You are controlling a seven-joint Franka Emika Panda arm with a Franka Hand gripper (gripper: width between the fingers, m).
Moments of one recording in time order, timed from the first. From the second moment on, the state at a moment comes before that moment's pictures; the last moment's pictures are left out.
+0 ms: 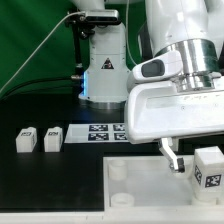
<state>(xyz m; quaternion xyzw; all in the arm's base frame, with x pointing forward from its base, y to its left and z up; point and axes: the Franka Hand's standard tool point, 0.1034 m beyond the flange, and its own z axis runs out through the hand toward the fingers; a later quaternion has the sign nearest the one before) 0.614 0.116 0.072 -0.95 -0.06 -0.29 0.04</state>
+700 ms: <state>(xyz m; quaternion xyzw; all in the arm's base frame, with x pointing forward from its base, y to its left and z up) 0.631 0.110 0.102 -0.97 -0.06 -0.24 0.05</state>
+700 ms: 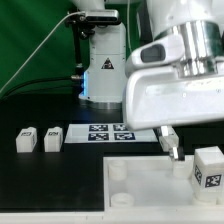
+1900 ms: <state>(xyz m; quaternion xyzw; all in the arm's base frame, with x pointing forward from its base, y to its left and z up) 0.634 0.113 0.090 -0.99 -0.03 0.10 0.08</state>
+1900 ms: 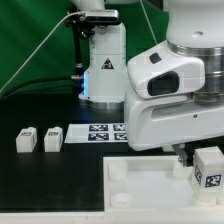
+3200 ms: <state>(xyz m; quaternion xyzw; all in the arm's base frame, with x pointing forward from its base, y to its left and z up) 0.628 0.112 0.090 -0.85 0.52 0.04 0.06</state>
